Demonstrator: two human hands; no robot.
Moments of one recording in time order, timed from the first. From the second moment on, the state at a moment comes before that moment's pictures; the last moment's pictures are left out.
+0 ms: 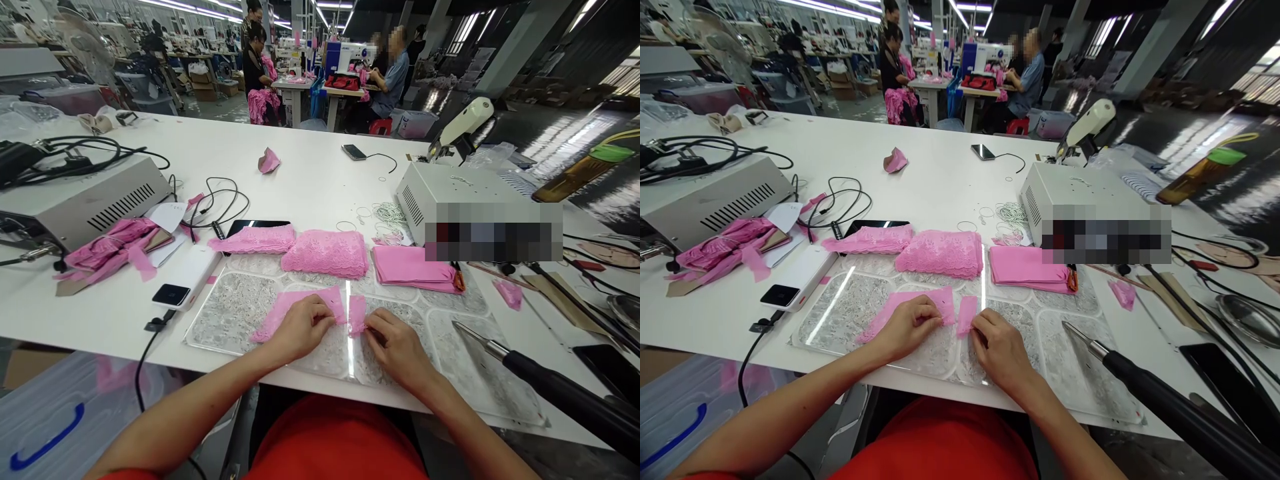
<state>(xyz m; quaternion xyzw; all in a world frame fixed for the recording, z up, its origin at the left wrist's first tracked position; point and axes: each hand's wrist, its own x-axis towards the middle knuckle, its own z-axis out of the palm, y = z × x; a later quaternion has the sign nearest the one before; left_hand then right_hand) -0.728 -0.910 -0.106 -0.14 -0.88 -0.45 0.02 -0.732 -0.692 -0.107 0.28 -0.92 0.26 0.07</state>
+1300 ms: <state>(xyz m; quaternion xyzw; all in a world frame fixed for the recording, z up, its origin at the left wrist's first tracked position) -0.718 -0.911 -0.125 -0.31 -0.88 -0.26 0.24 -0.753 -0.725 -0.090 0.30 -0.87 0.38 -0.11</state>
